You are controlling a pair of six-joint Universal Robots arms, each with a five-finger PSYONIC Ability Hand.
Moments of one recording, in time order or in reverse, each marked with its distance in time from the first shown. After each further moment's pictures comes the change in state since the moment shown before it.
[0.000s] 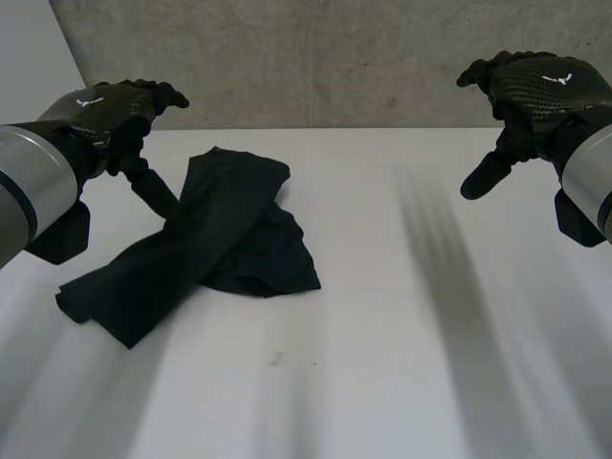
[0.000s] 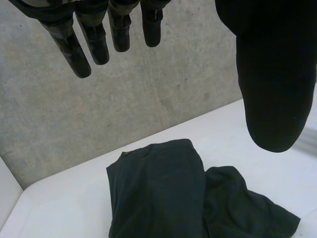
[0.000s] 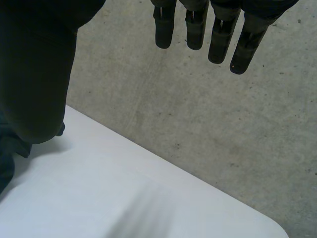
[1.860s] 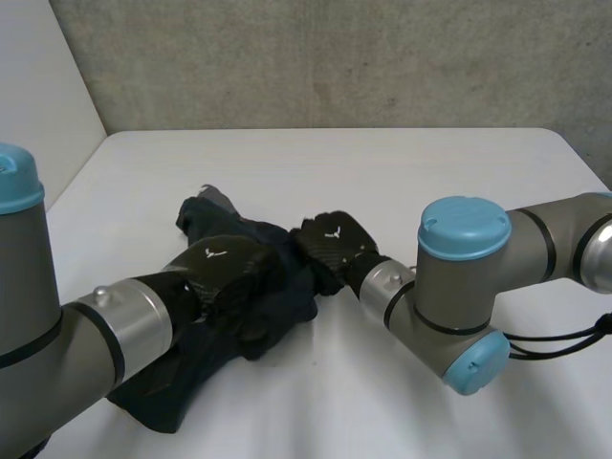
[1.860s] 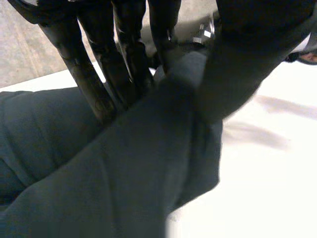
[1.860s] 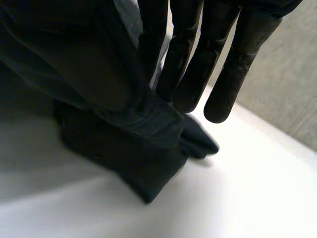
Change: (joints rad) left arm -0.108 -0.031 -0.367 0.120 0.284 -0.004; right arm 0.231 0.609 -0.022 -0.437 -0.308 -0.090; left_hand 0.755 0.733 0.717 0.737 0.725; right_hand 0.737 0.954 0.976 0.954 0.913
